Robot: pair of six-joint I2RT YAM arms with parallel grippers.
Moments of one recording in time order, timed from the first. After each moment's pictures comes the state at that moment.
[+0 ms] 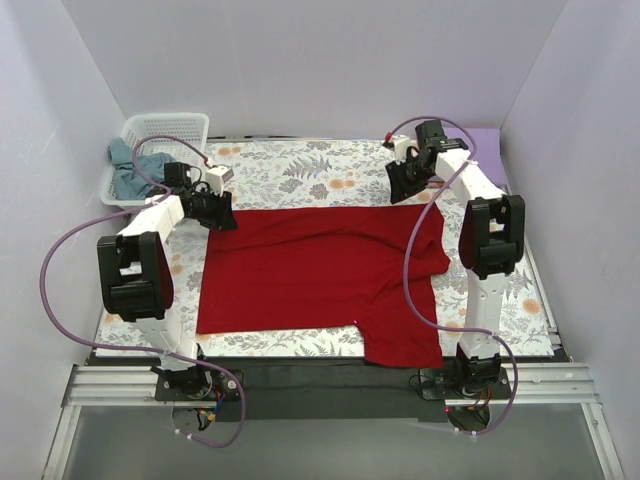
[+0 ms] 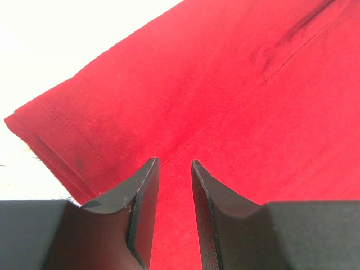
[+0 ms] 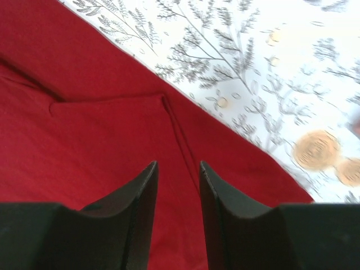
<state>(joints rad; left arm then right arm) 0.09 1.77 1.24 -0.51 0.62 0.40 0.17 2.13 1.85 -0.83 -0.41 -0.37</state>
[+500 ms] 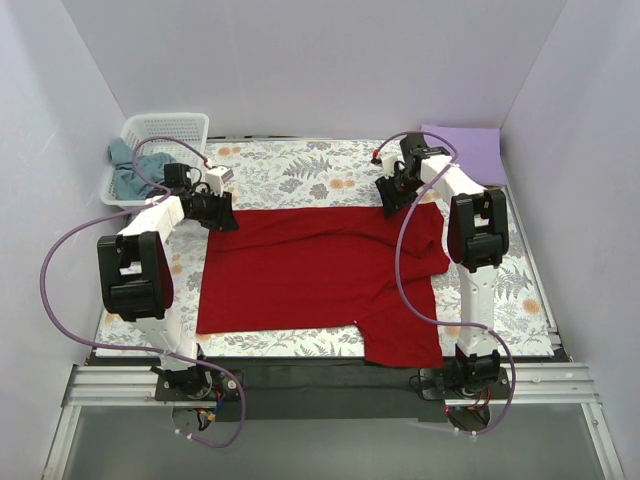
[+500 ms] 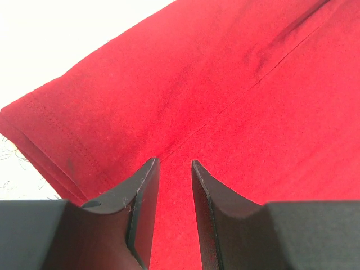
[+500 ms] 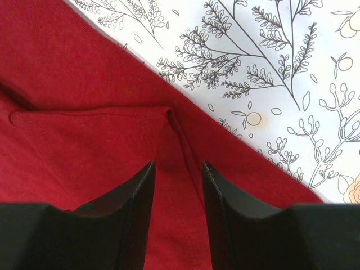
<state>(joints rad) 0.09 1.77 1.22 -0.51 0.64 0.37 0.22 2.27 1.88 -0.85 -0.37 -0.37</state>
